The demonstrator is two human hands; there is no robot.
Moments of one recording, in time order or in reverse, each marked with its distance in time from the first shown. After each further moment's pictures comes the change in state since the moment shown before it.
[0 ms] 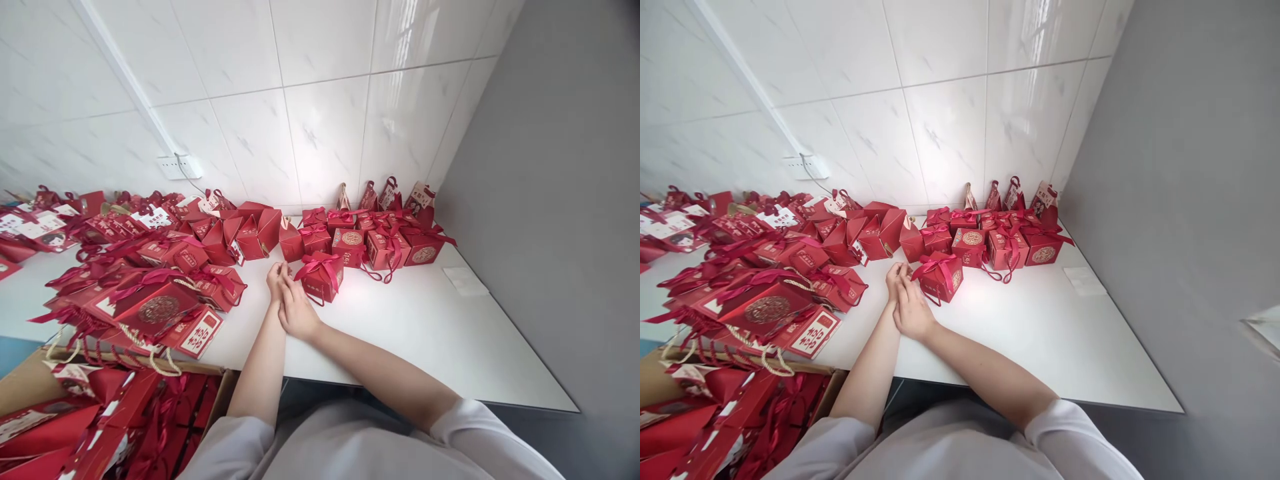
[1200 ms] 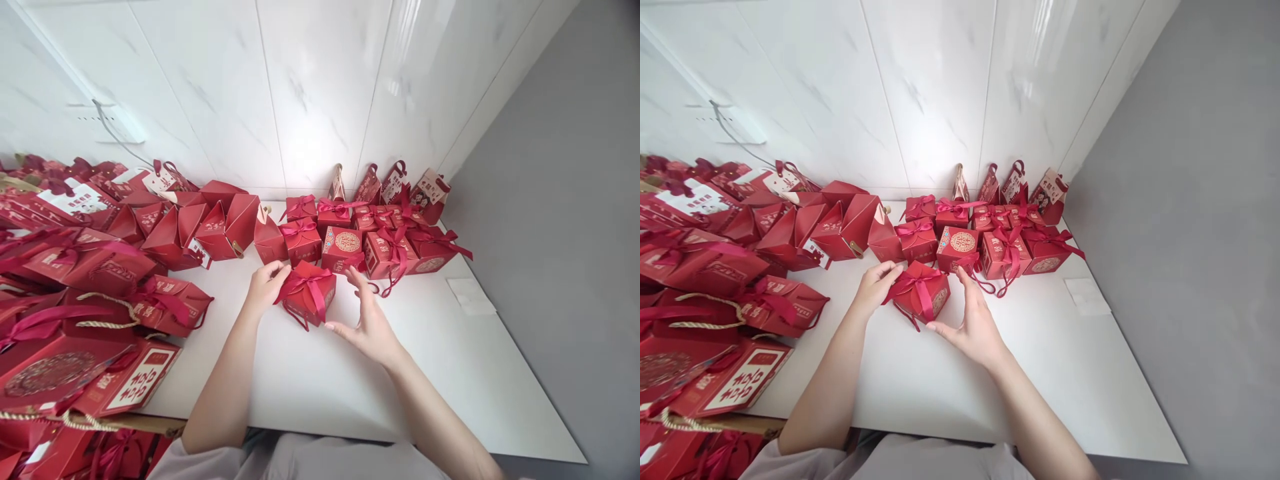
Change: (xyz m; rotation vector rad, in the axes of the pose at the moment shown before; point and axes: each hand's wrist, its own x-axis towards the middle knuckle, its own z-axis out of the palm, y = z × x) left_hand 0.015 0.055 0.000 0.071 -0.439 0.010; right_hand -0.031 0.053 -0.158 0.089 0.016 0.414
